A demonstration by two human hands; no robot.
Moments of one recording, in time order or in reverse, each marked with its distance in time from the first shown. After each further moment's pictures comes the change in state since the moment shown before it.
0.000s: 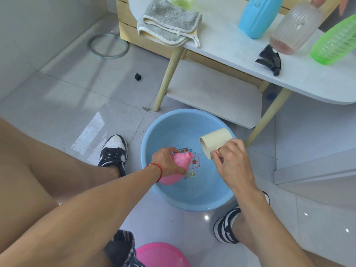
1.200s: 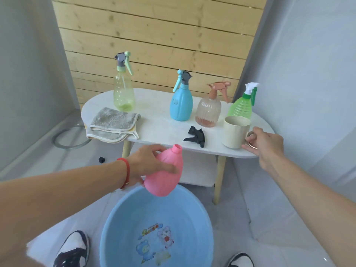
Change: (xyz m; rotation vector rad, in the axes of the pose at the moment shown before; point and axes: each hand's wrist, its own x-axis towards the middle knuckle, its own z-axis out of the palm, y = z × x) left_hand -0.033 0.239 -0.145 -0.222 -0.113 0.260; right_hand 0.159 0.153 -0.200 0.978 0.454 1.119
